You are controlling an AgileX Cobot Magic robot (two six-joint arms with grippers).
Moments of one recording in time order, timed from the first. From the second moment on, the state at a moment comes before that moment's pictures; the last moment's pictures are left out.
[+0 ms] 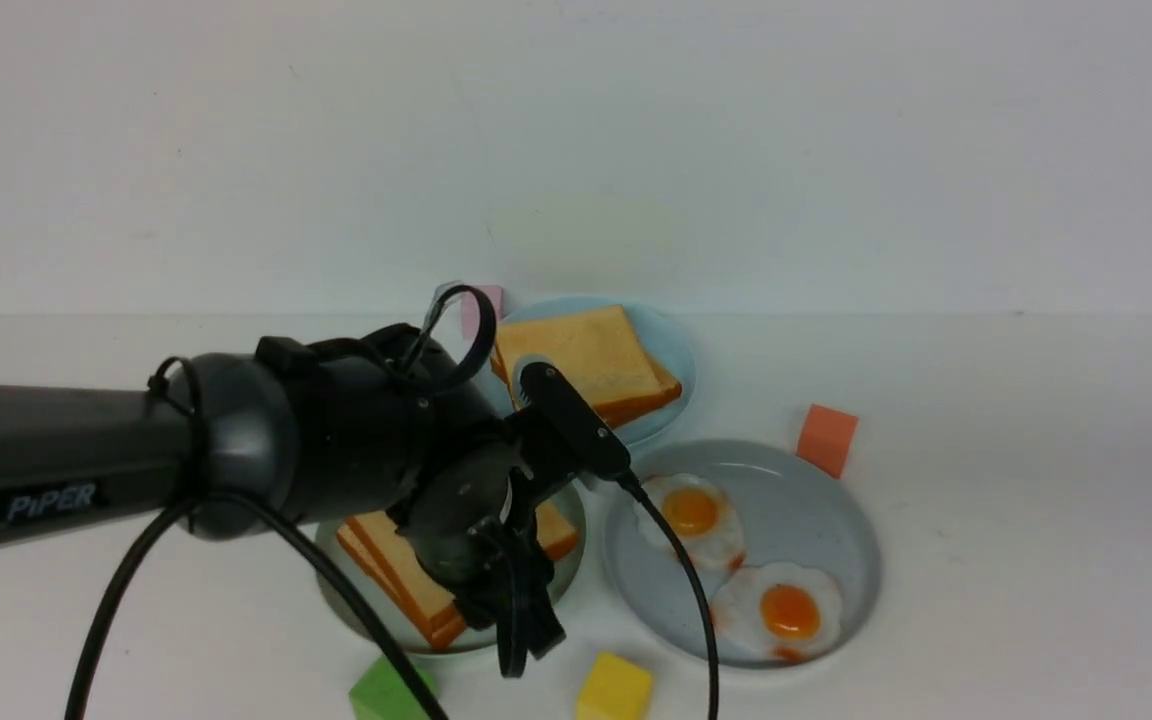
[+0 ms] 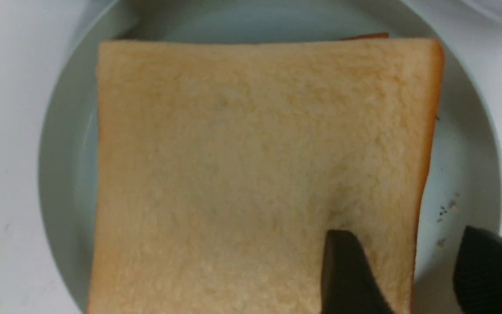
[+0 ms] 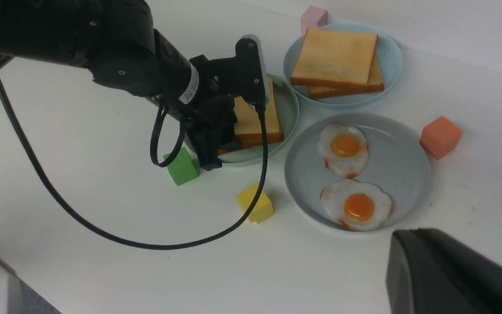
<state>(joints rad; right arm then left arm) 0.92 0.61 -1.08 -0.22 1.10 0.36 -0.67 1.81 -1.14 0.32 0.57 -0.01</state>
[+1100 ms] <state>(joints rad) 0.92 0.61 -1.08 -0.20 1.12 0.36 -0.67 0.33 -0.29 -0.12 0.07 -0.01</state>
